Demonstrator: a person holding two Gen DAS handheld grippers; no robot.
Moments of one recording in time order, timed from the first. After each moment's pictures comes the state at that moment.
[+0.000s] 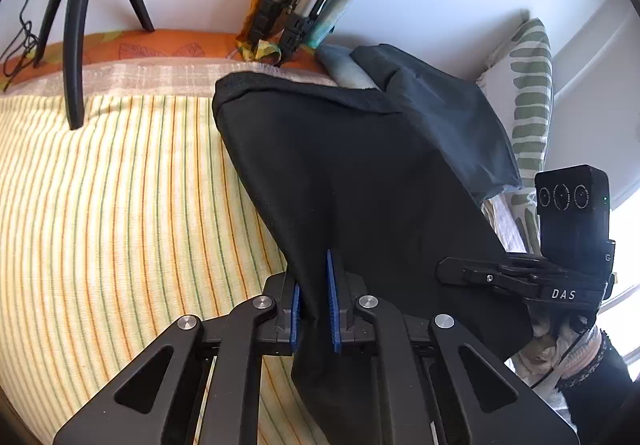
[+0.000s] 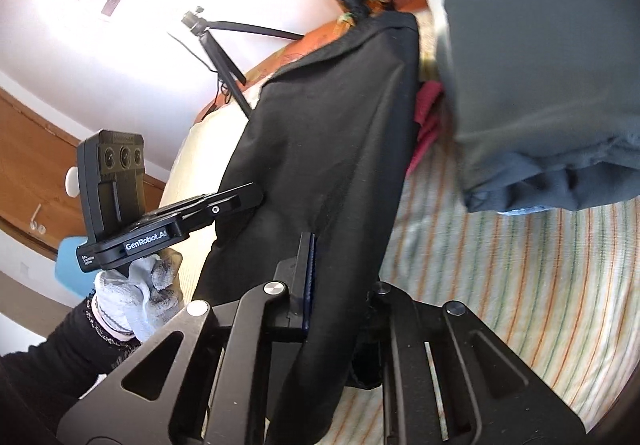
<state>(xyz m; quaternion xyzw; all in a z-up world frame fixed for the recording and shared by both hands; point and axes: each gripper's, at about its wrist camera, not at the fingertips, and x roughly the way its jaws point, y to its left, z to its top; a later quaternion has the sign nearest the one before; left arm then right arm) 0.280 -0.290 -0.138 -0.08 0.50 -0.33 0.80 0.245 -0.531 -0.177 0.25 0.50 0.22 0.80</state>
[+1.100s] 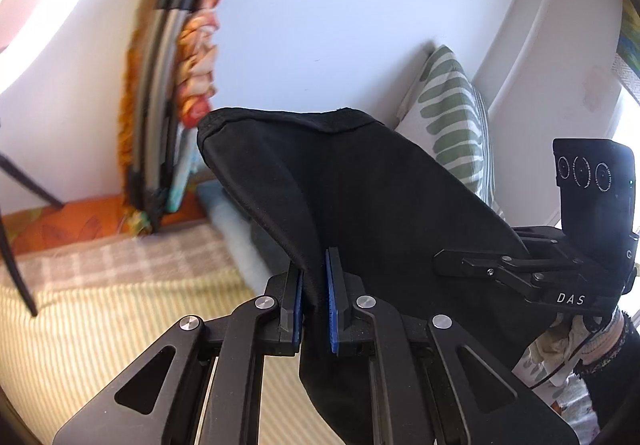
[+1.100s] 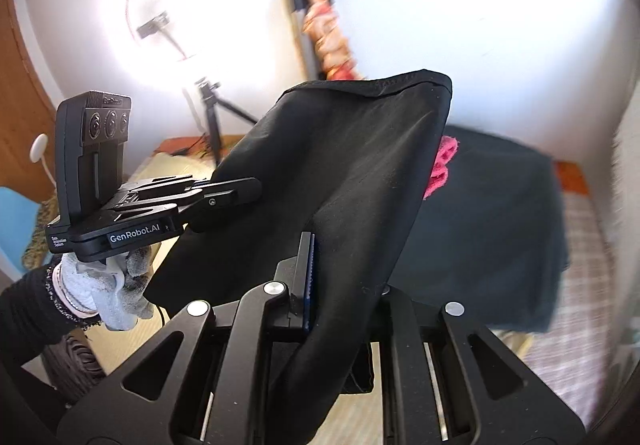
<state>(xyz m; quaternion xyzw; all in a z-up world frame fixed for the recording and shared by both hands) 0.290 -0.394 -0.023 -0.05 0.35 -0.43 0.83 0.221 -0.585 -0.015 0.06 0.41 0.13 0.90</state>
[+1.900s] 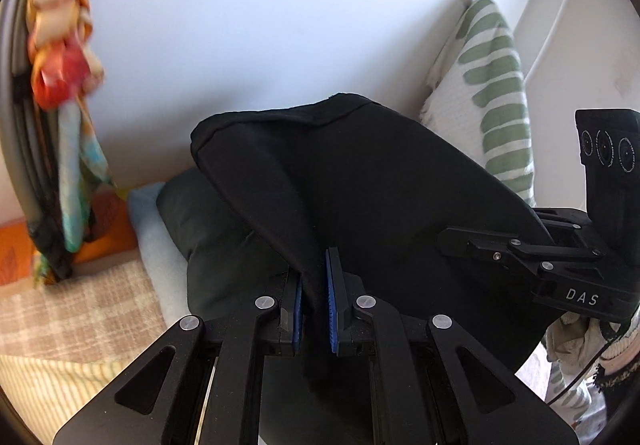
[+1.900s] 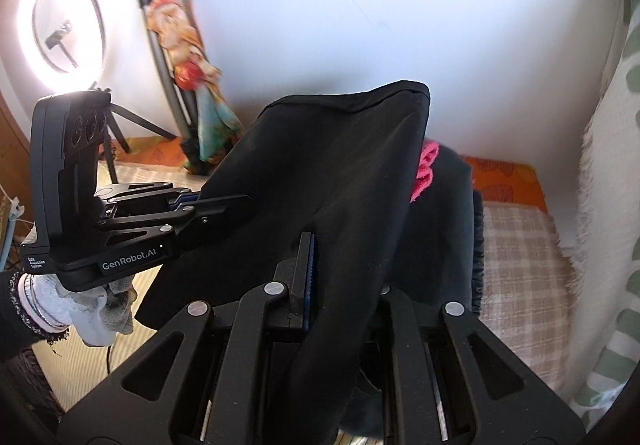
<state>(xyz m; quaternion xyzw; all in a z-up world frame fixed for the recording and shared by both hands) 0.355 -0.522 -0.092 -0.02 0.40 -0.41 0.82 0.296 -0.700 -0.080 0.04 0.44 0.06 0.90</state>
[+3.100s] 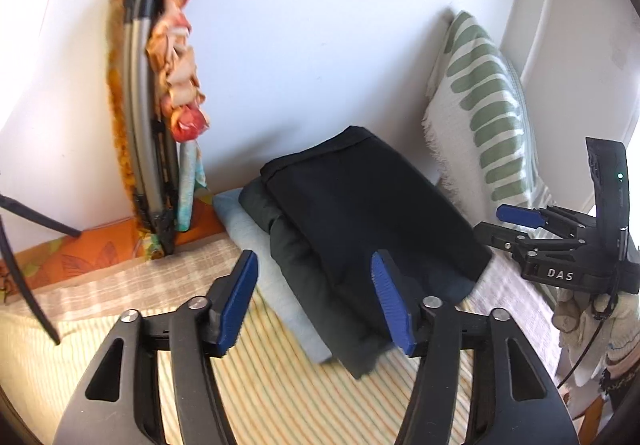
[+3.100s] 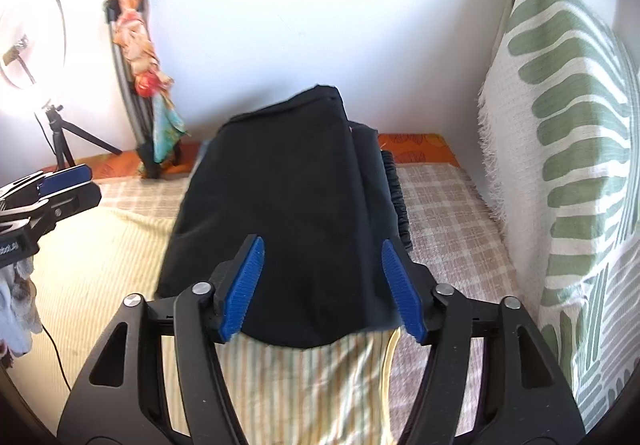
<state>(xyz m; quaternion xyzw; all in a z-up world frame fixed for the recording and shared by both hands) 0.297 -0.439 -0.027 0.03 0.35 -0.37 0.86 0.214 -0.673 -0.047 0.04 0.41 -0.11 0.90</state>
